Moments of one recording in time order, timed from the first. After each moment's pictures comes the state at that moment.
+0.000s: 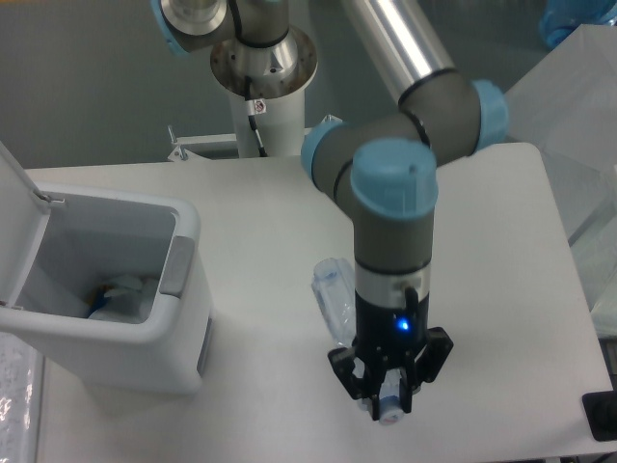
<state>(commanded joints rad) 2.45 -2.04 -1.16 -0.83 1.18 0.14</state>
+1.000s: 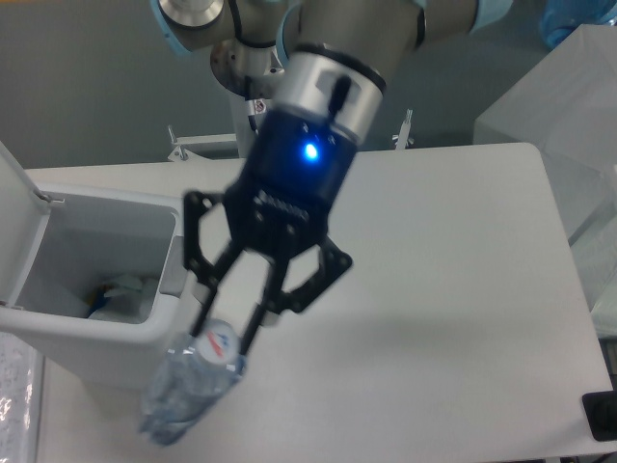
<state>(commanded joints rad) 2.44 -1.87 -1.18 -0.72 0.67 0.11</state>
